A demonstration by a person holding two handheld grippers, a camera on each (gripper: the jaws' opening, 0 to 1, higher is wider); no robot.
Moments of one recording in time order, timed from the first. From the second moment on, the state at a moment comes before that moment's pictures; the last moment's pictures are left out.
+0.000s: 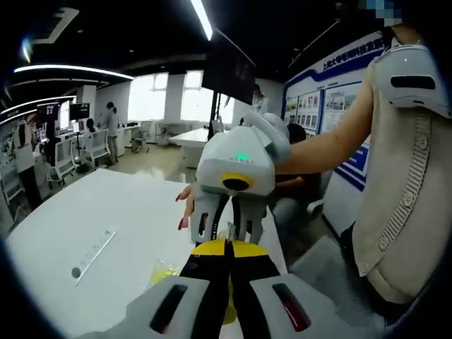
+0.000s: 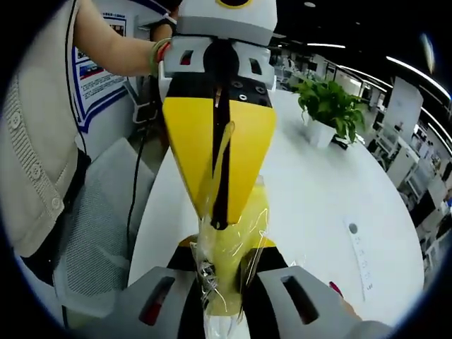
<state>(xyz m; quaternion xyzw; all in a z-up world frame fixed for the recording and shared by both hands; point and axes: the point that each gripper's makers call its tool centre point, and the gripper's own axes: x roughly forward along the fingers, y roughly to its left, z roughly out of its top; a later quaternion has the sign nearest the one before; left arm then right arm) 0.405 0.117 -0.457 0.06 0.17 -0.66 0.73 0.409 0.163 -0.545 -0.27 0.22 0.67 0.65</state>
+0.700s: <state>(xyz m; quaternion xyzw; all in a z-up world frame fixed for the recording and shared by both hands) 0.409 0.122 -0.456 0.05 0.17 -0.64 0.75 0.414 0.167 -0.544 -0.28 0.21 0.67 0.66</state>
